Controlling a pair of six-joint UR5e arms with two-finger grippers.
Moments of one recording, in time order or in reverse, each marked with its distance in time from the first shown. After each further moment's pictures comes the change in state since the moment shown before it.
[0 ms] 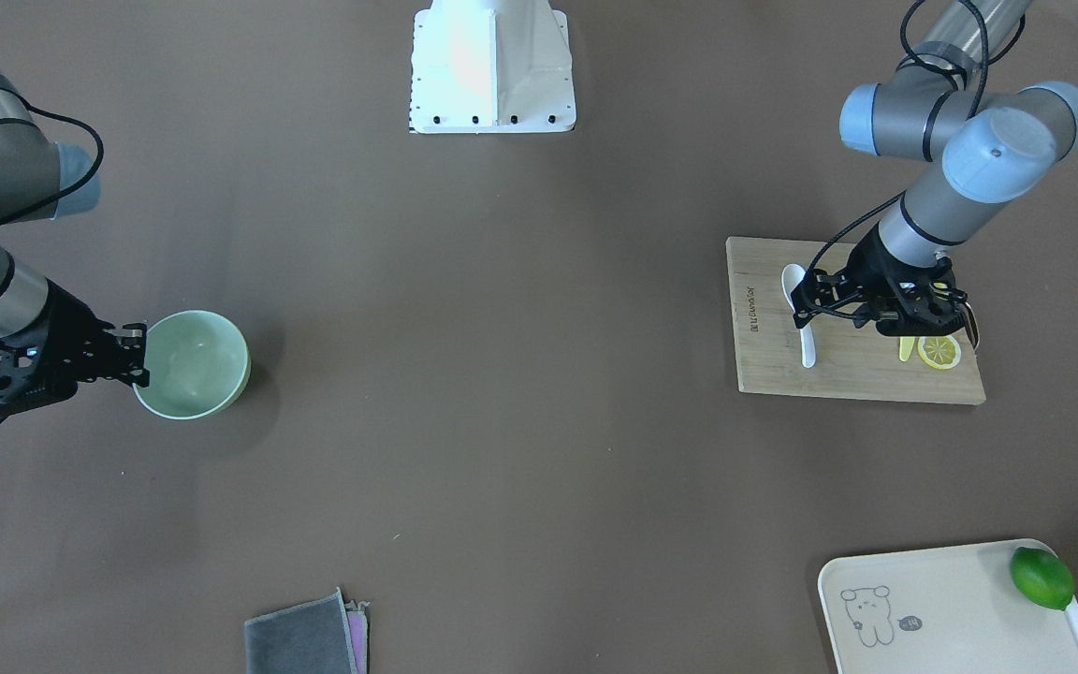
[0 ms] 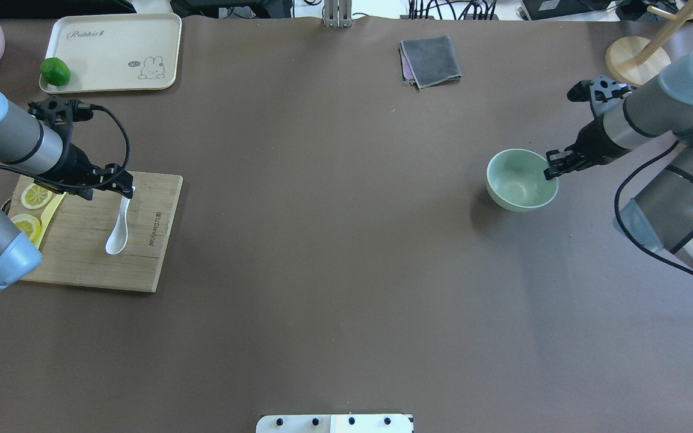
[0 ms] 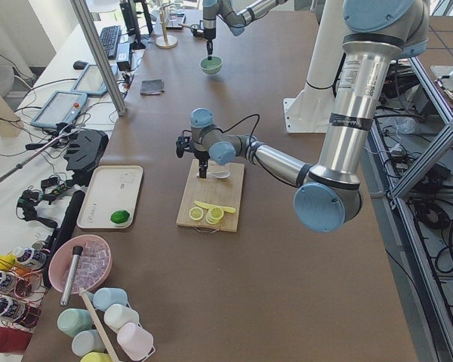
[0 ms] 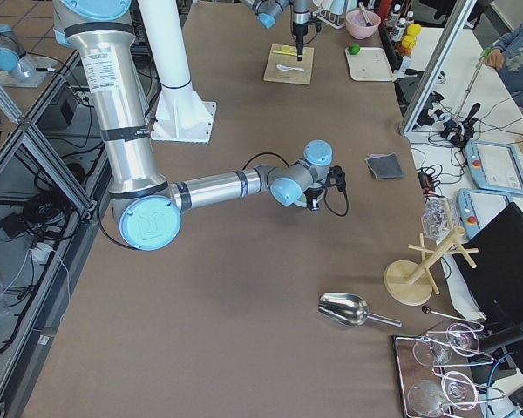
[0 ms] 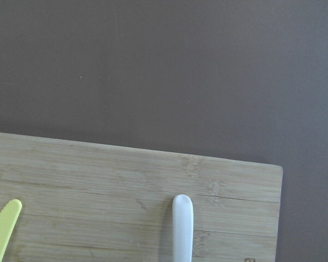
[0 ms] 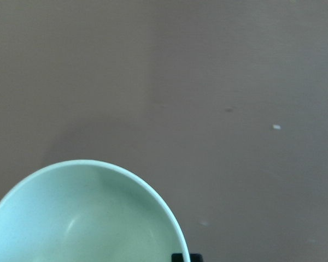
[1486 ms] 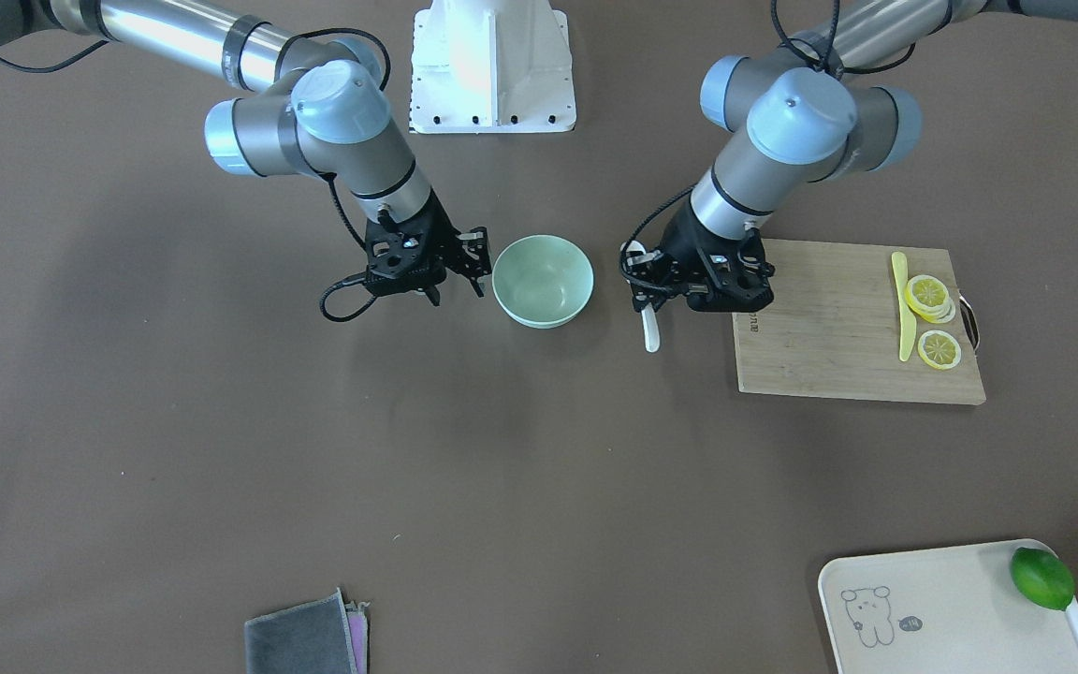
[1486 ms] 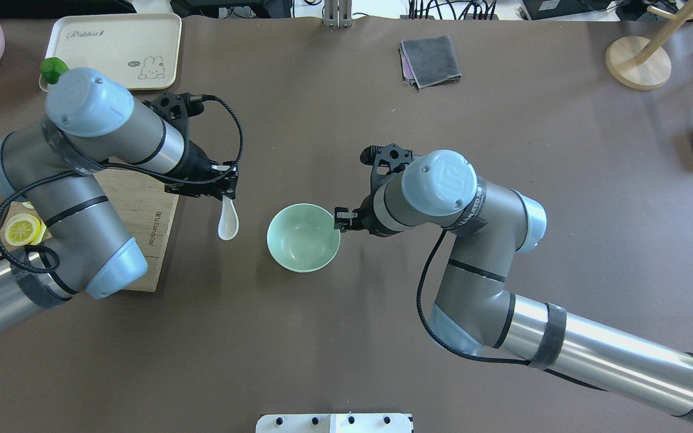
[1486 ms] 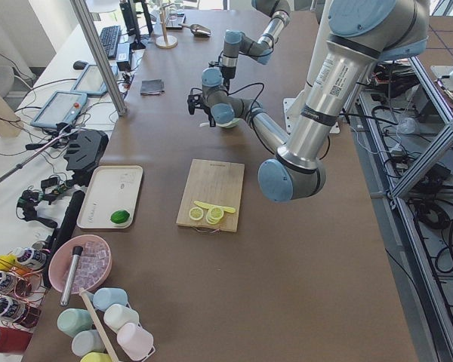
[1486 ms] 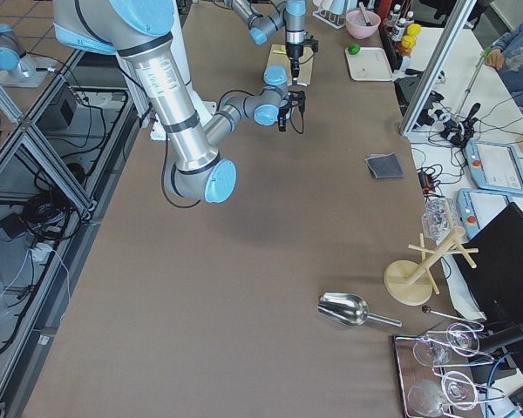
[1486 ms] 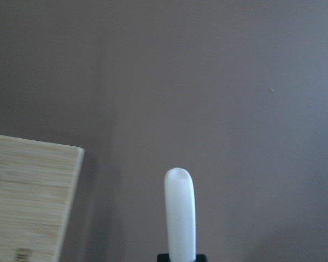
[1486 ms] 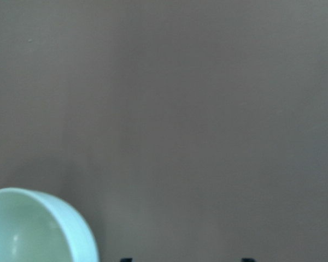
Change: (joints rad) left arm 0.184 -0.315 -0.006 0.012 0.047 -0.375; right arm -0.380 0.257 0.093 -0.063 -0.331 0.454
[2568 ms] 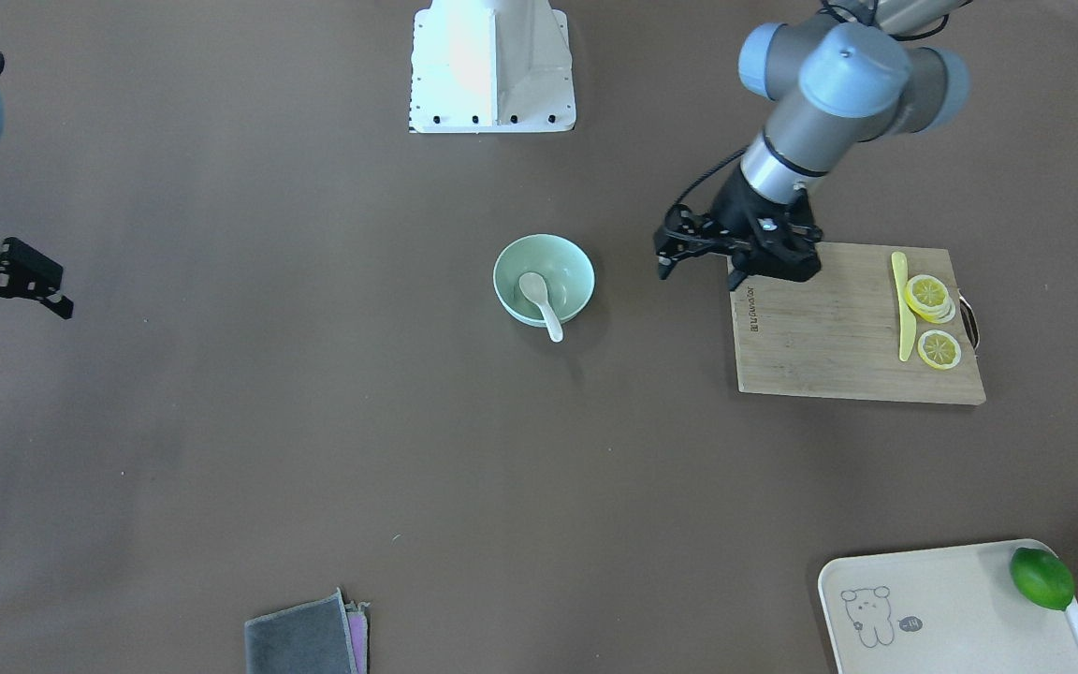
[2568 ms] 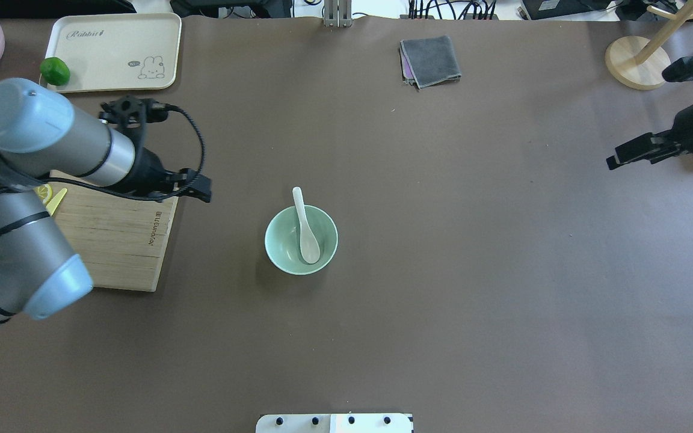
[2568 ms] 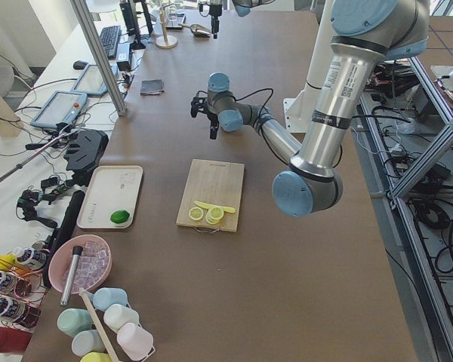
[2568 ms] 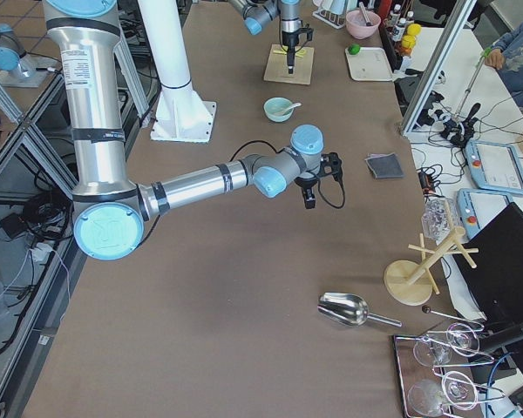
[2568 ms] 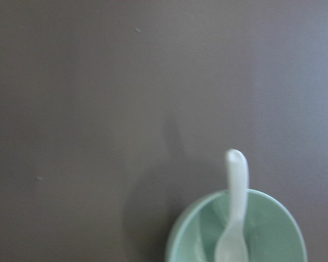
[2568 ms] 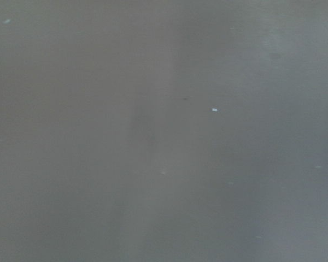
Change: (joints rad) left arm -0.106 0.268 -0.168 0.010 -0.010 0.353; right arm 0.622 -0.490 0.129 -0.065 0.421 -0.755
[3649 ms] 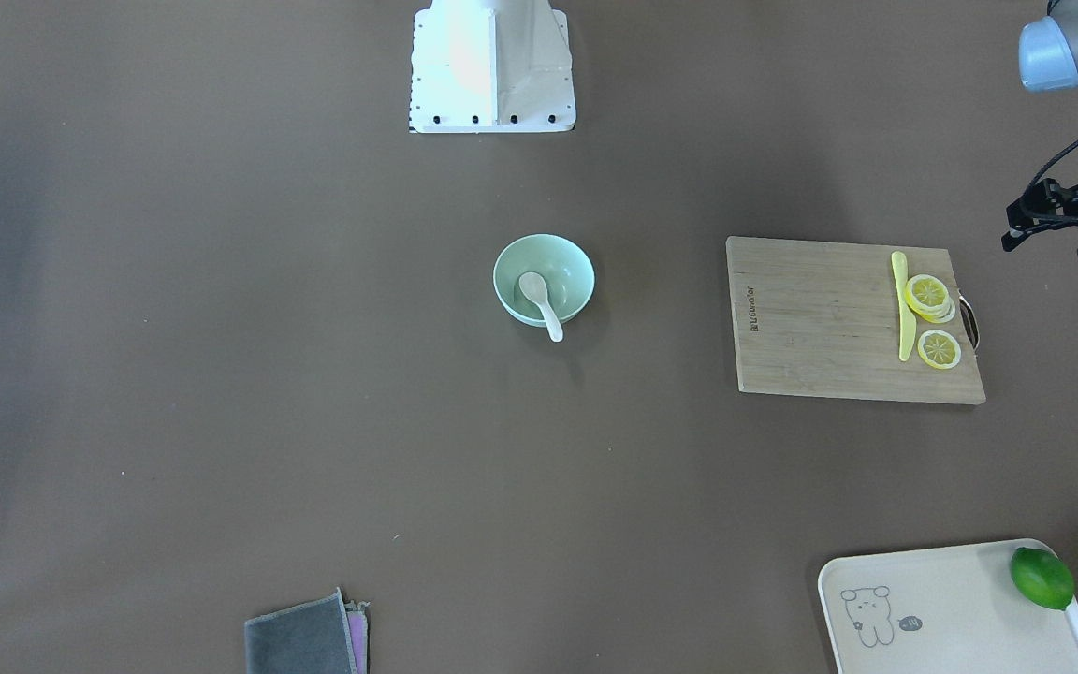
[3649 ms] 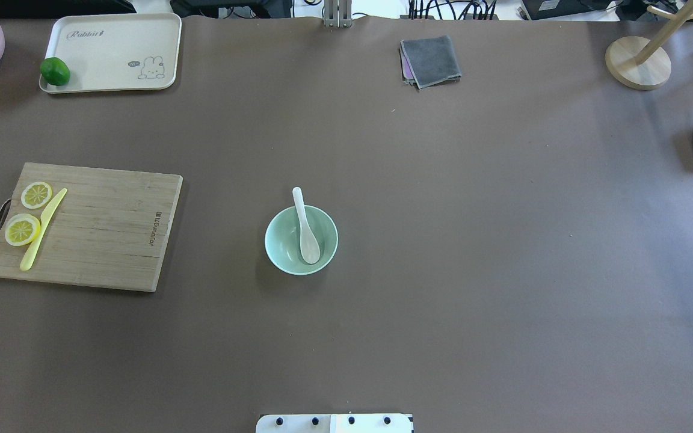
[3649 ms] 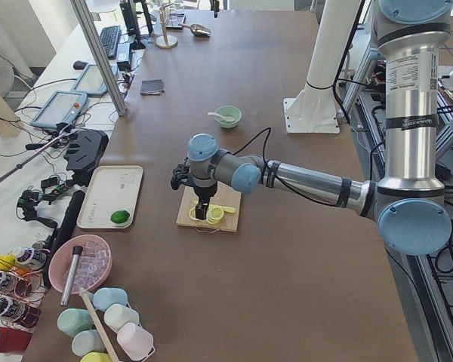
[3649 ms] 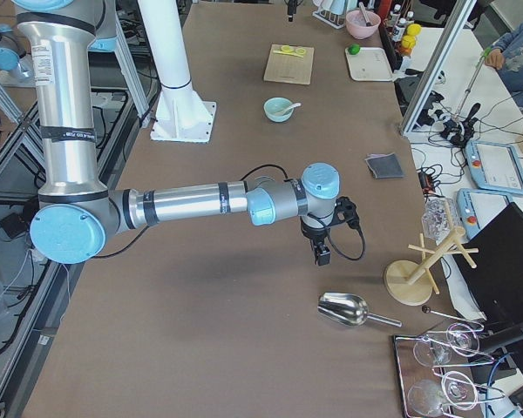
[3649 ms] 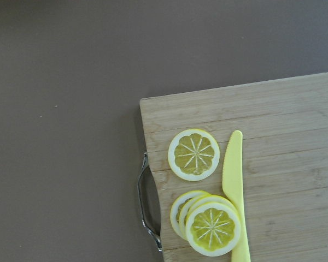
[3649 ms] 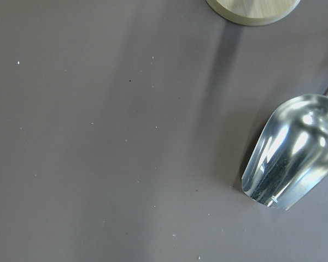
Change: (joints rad) left arm -0.470 0.348 0.009 0.174 -0.206 0.698; right arm 0.228 -0.017 -0.083 -0.235 -0.023 -0.496
